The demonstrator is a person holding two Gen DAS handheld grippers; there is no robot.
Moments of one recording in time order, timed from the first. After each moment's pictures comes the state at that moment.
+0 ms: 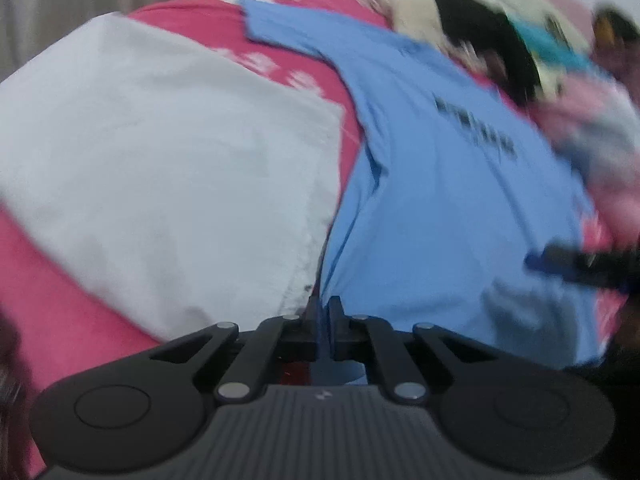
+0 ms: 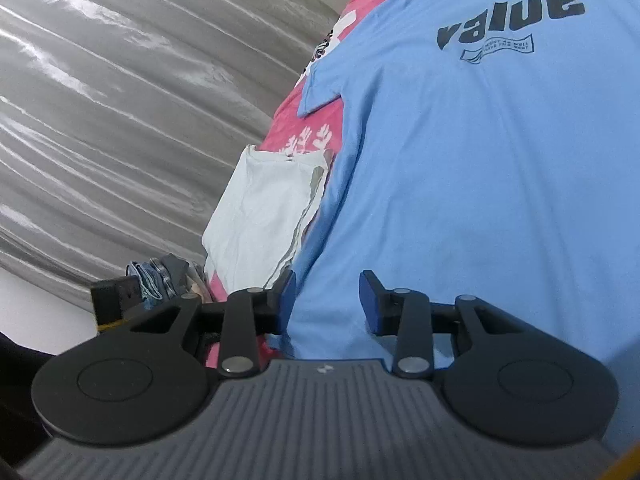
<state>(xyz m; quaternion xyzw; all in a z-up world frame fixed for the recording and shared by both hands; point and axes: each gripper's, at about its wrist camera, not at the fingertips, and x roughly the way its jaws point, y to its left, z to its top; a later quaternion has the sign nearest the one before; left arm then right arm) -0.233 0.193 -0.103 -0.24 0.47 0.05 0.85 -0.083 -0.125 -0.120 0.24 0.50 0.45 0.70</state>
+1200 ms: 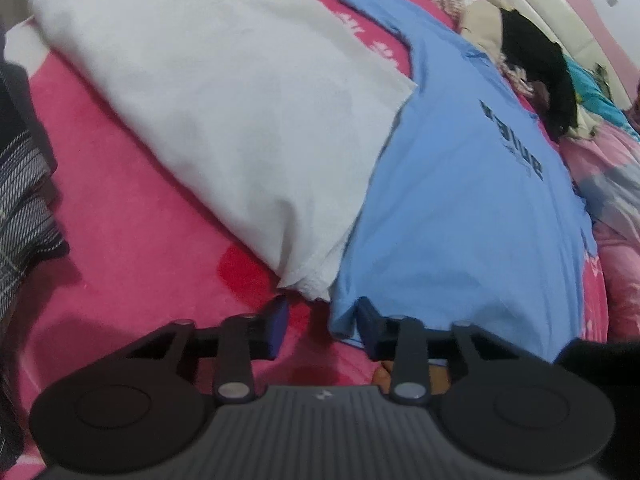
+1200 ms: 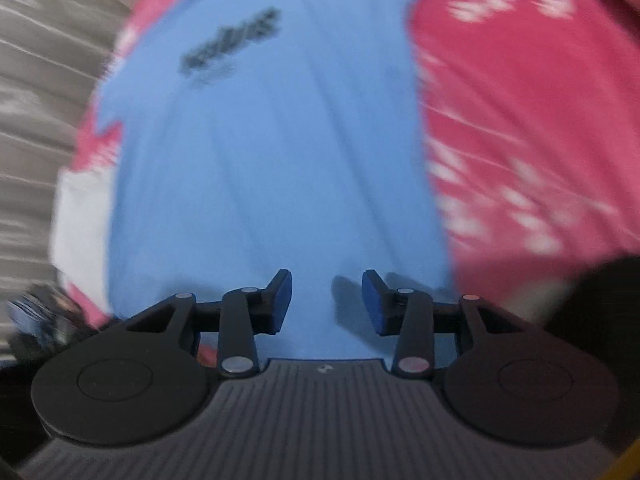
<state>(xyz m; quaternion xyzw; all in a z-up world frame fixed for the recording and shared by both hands) -0.275 0.210 -0.126 -0.32 0.50 0.09 0.80 -0.099 -0.284 -0.070 0.13 0.66 0.16 0.72</state>
